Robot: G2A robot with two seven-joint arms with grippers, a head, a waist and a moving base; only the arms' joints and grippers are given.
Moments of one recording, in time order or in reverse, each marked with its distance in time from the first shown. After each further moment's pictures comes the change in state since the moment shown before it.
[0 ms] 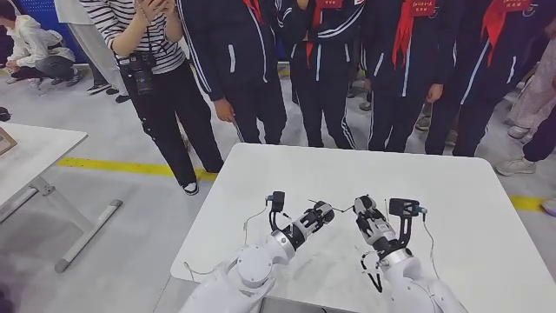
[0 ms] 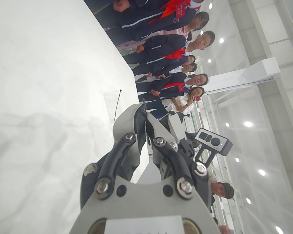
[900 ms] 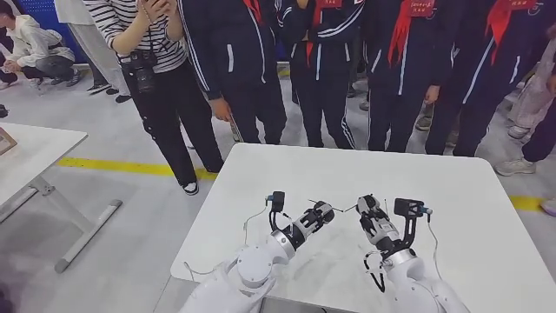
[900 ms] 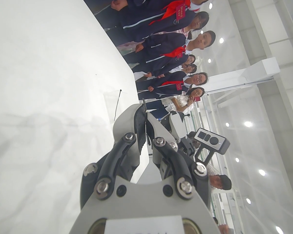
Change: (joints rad) left arm 0.000 0.000 0.000 0.000 0.000 0.000 0.000; right arm -0.005 0.010 0.010 -0.002 0.029 -0.010 -0.017
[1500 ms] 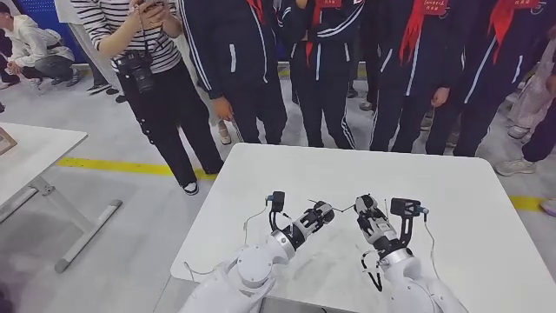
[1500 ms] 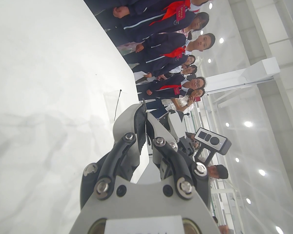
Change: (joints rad) left arm 0.000 0.000 0.000 0.000 0.000 0.000 0.000; right arm 0.012 0.002 -0.022 0.011 -0.009 0.019 -0.016
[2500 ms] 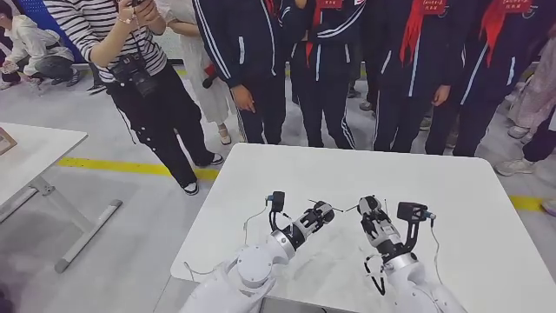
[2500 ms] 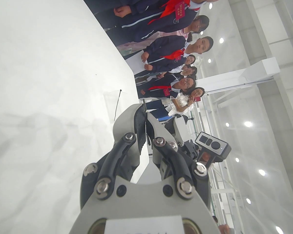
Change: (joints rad) left arm 0.000 0.000 0.000 0.000 0.000 0.000 0.000; right arm -0.028 0.016 0.010 -0.020 0.025 -0.033 -0.054
